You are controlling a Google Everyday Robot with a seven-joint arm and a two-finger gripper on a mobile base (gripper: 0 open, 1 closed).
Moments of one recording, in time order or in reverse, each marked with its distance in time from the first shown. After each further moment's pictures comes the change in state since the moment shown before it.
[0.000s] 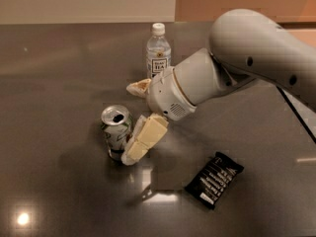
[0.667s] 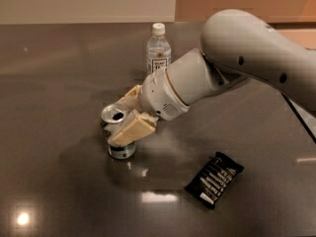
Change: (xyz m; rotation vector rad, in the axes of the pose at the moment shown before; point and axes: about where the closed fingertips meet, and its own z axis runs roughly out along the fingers) arm -0.011 0.003 0.011 -0.028 -0.016 -0.002
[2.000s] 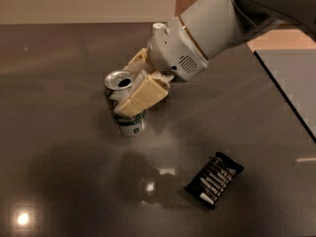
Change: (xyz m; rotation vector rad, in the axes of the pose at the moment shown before) arm -0.051 -0.001 -0.065 -0.042 0.036 -0.043
